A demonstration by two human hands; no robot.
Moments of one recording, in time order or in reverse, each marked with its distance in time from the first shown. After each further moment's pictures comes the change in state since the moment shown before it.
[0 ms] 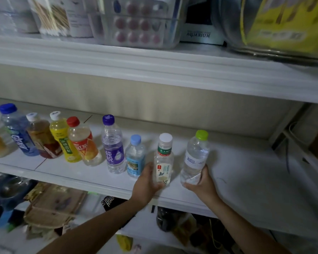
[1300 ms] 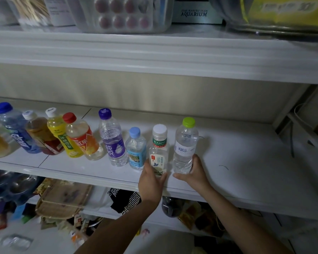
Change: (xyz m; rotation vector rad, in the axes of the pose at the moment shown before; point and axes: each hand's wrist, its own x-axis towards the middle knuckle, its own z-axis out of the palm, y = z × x) left_hand -0.025 0.009 0.029 0.193 0.307 -0.129; right_hand -0.007 -0.010 0.029 -0.123 -0.047 0.045
